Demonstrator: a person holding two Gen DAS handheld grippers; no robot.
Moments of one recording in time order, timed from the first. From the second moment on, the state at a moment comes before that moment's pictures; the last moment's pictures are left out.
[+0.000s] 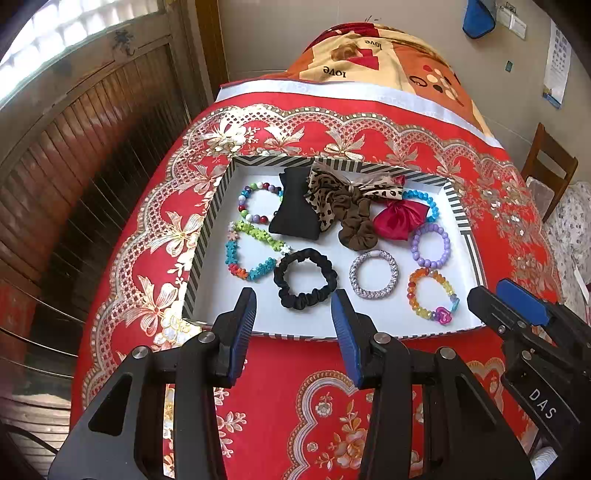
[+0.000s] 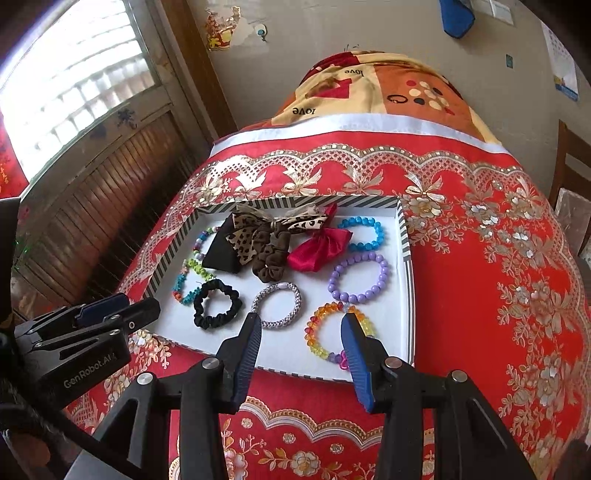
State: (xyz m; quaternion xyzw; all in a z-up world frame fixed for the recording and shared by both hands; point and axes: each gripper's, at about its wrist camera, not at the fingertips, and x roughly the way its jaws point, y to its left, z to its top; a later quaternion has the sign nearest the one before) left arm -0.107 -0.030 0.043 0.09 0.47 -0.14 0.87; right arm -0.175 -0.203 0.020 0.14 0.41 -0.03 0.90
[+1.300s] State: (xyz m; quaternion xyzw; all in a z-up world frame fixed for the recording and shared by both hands) left arm -0.115 -0.028 0.047 0.09 0.47 -0.14 0.87; right arm -0.184 -0.197 0.023 0.13 0.41 -0.02 0.90
